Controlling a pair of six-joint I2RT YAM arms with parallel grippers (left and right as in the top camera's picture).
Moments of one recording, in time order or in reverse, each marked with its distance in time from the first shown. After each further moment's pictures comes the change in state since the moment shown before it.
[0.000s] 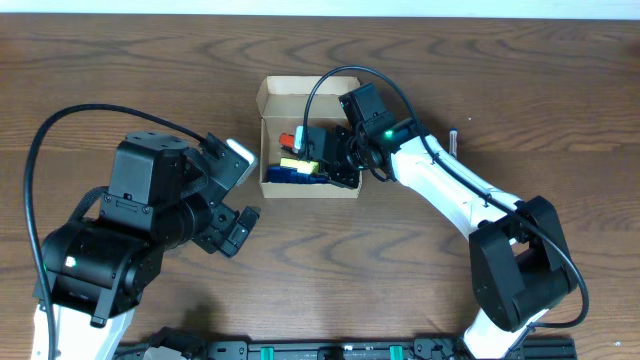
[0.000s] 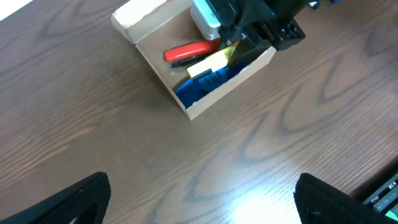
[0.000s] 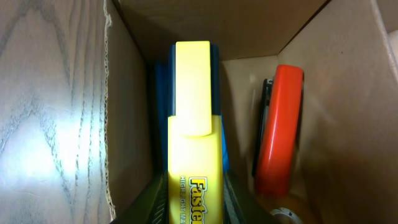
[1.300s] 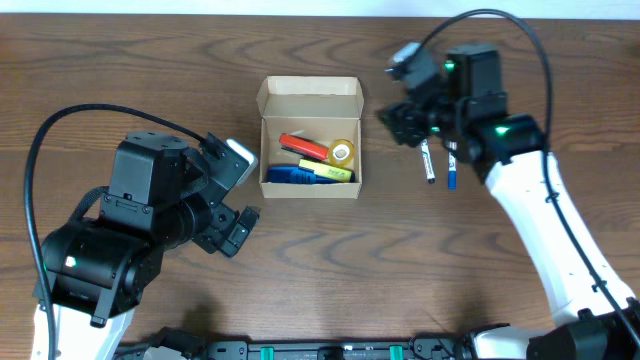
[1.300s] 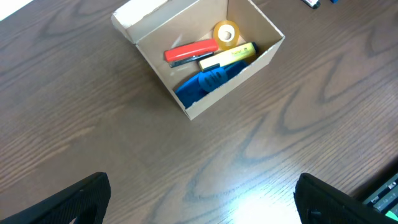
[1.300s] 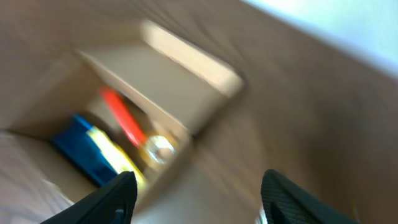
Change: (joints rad) left arm 0.000 0.000 0.000 0.000 0.000 0.000; right arm -0.309 -0.351 0.034 -0.123 0.224 0.606
